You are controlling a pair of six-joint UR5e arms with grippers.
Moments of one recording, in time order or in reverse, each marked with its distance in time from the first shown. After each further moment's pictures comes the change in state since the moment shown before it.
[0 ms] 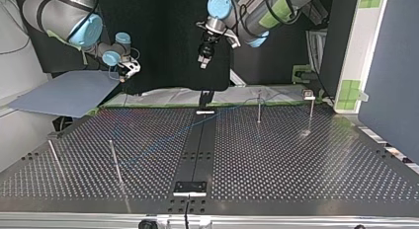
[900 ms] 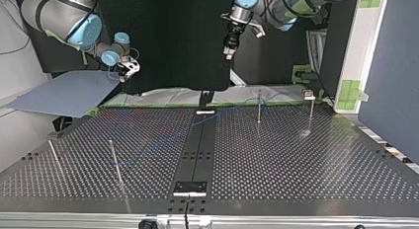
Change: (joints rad) left arm 0.142 -0.003 -0.270 0.270 0.049 0.106; right arm -0.009 0.000 0.000 0.001 -0.031 0.007
